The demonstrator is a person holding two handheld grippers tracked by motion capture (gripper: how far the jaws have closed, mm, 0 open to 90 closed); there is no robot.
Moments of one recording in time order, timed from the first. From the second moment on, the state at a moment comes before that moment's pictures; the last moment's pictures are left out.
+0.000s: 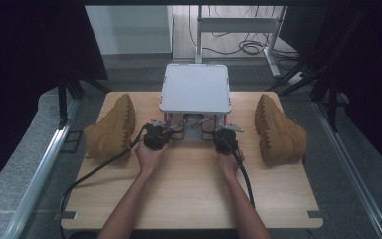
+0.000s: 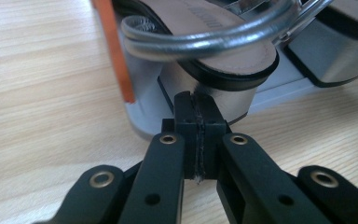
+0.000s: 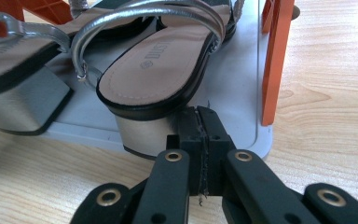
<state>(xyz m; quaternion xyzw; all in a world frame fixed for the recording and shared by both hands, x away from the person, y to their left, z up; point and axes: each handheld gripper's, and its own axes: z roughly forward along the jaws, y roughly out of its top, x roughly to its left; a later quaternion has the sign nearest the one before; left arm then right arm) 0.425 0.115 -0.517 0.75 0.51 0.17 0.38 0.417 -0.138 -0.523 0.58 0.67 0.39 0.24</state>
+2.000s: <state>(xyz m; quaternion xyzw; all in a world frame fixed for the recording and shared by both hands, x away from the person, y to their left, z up) 0.353 0.153 -0.504 0.76 0.48 0.13 0.42 0.357 -0.154 -0.502 0.52 0.71 0.43 0.19</state>
